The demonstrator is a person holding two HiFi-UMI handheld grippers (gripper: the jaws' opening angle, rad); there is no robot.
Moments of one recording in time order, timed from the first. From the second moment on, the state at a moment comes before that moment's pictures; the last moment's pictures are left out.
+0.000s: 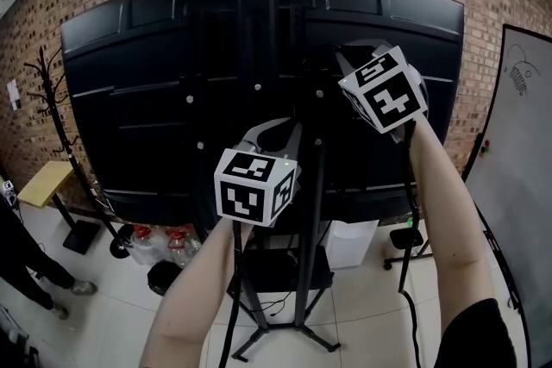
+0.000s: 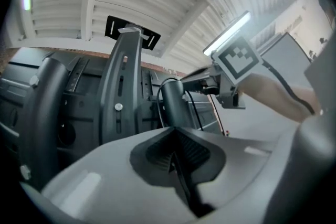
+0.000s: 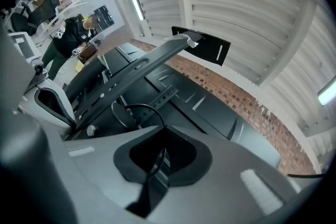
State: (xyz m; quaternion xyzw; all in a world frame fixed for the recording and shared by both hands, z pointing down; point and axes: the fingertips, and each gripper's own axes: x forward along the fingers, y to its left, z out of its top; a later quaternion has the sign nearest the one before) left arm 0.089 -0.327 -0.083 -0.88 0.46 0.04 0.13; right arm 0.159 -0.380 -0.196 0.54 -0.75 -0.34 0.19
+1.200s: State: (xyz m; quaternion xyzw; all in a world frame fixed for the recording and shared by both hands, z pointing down) left arm 0.071 -0.303 -0.088 -0.87 0.47 0.04 0.15; right arm 0.188 -0.366 -0.110 0.57 -0.78 -0.23 0.11
